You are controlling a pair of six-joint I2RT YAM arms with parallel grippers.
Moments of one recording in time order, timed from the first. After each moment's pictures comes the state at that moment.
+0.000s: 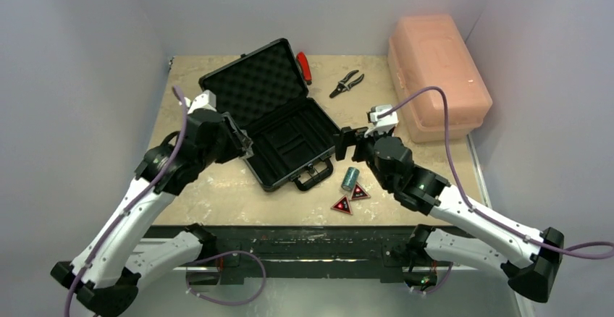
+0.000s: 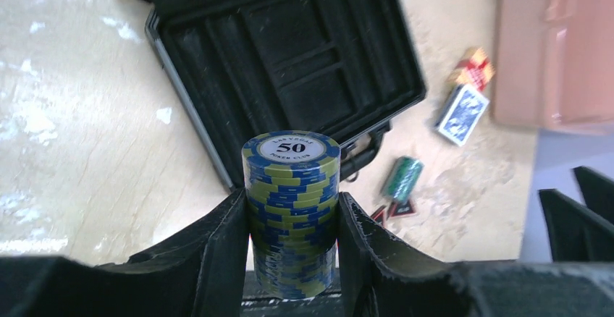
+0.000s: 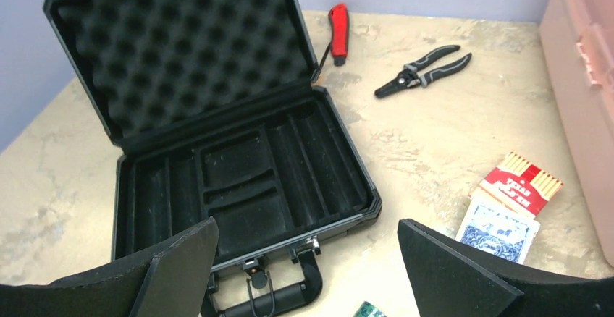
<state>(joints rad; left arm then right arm) -0.56 0.97 1.18 -0.96 -0.22 -0.86 0.91 0.92 0.80 -0.13 0.55 0.30</state>
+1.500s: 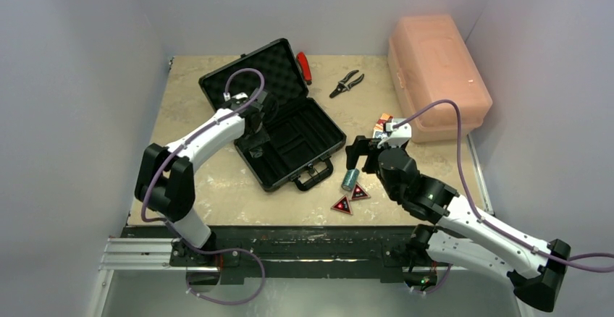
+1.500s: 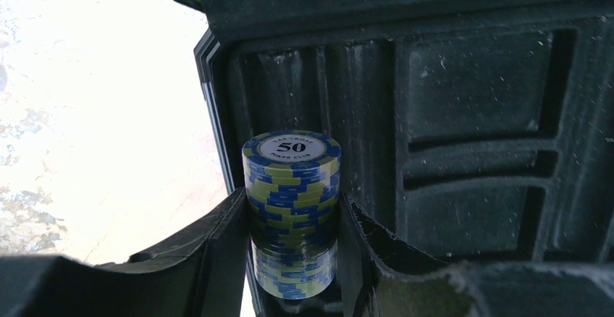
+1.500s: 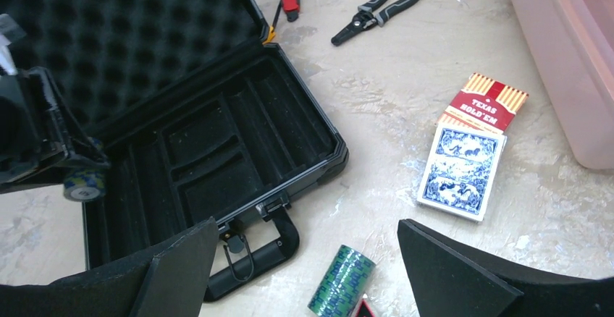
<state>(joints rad) -0.48 1.64 1.28 -0.92 -0.39 -0.97 0.91 0.78 0.70 -0.31 0.66 0.51</state>
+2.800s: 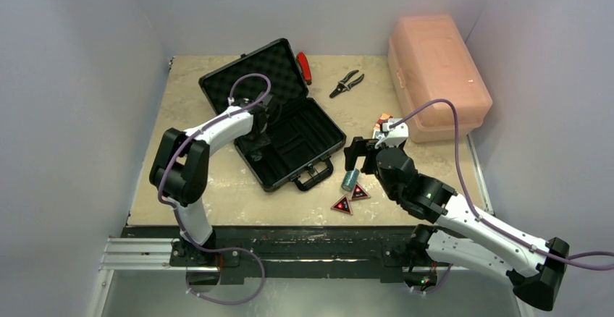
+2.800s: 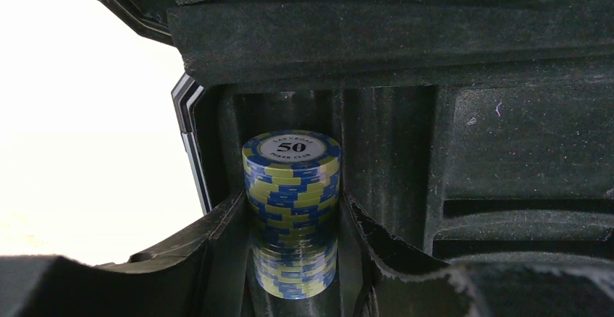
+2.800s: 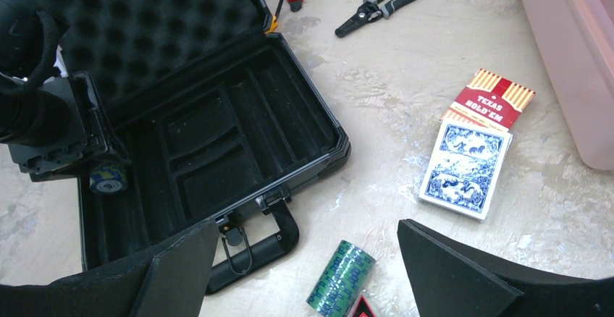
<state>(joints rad) -0.45 1.81 1.28 -0.87 -0.42 -0.97 0.91 0.79 0.70 -0.31 0.63 0.49</state>
